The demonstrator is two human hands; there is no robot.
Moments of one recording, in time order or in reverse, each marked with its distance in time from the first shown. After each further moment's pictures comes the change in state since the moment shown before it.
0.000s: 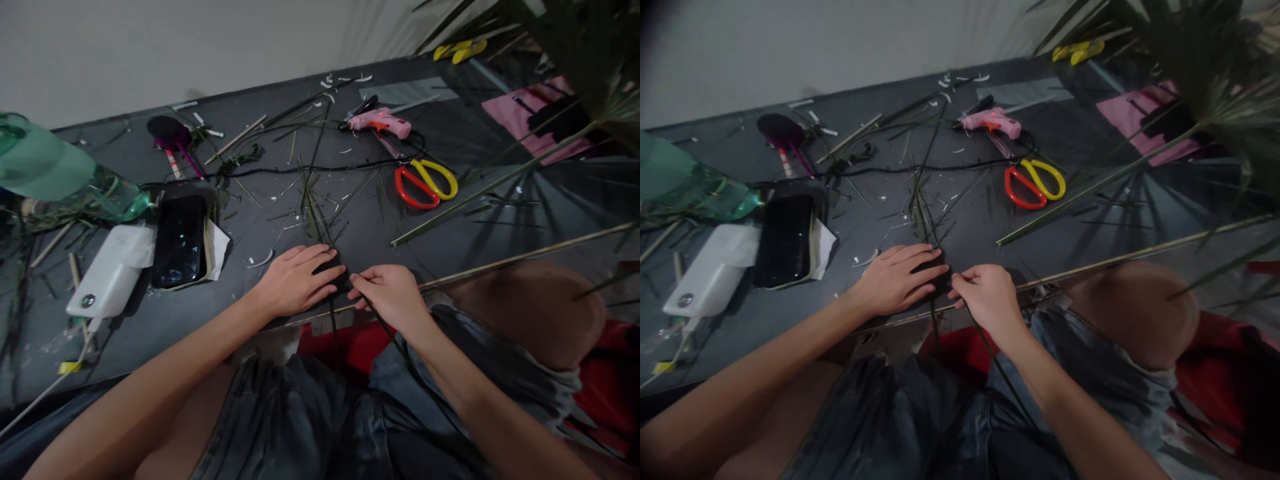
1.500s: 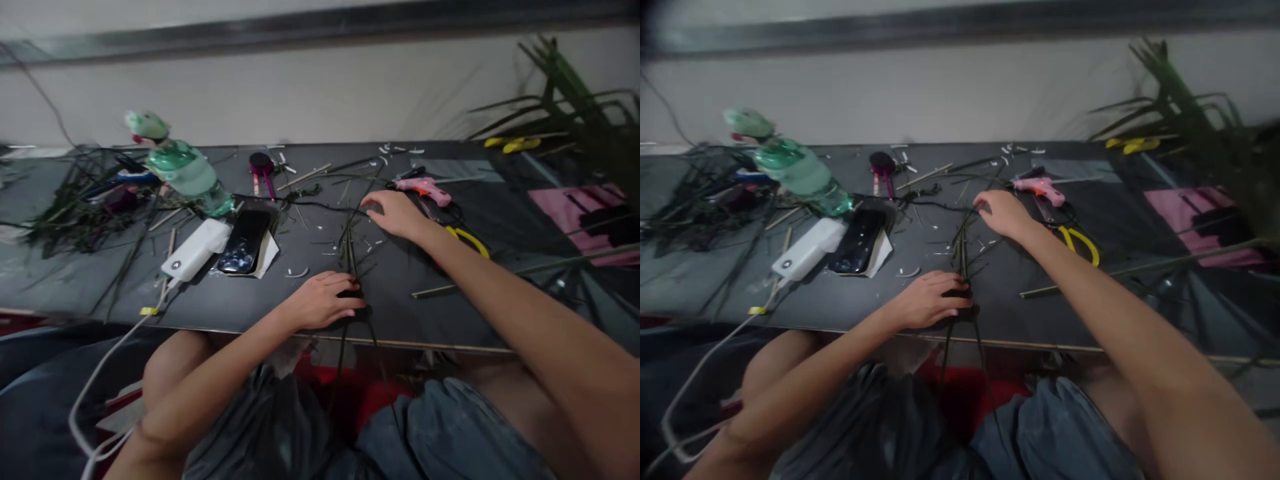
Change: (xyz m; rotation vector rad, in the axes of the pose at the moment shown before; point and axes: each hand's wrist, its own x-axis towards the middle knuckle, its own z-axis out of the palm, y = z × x) left_hand 0.001 0.010 0.000 -0.114 0.010 -0.126; right_hand 0.164 -0.152 -0.034 -0.947 -0.001 -1.150
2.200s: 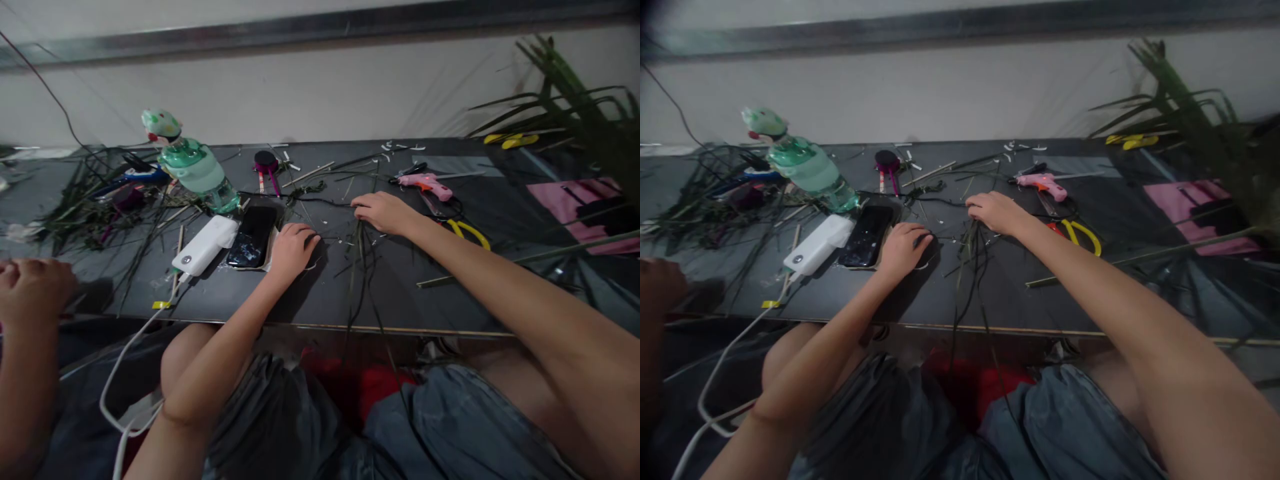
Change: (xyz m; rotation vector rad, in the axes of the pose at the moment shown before) left_hand -0.009 -0.062 -0.020 0.191 0.336 -0.719; right_hand 0.008 0.008 0.023 -0.342 -0.085 -0.477
